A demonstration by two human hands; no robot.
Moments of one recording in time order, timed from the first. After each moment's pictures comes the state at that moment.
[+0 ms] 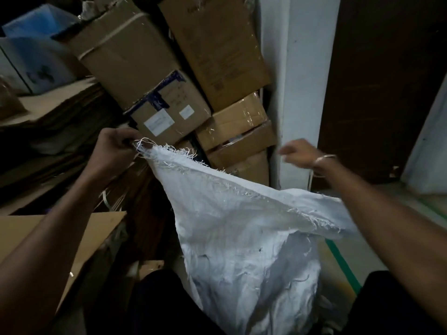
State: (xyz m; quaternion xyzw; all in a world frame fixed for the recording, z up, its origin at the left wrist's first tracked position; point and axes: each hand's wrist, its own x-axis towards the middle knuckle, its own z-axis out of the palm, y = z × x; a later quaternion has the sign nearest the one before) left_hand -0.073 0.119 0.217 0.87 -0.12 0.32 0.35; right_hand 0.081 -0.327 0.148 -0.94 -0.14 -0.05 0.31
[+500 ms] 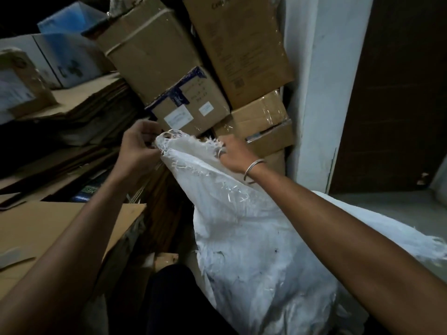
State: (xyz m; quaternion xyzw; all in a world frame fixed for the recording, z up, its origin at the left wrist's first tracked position) left_hand -0.084 0.110 0.206 0.84 -0.02 0.33 0.44; right_hand 0.040 -0.105 0.170 -0.88 -0.31 -0.13 0.34
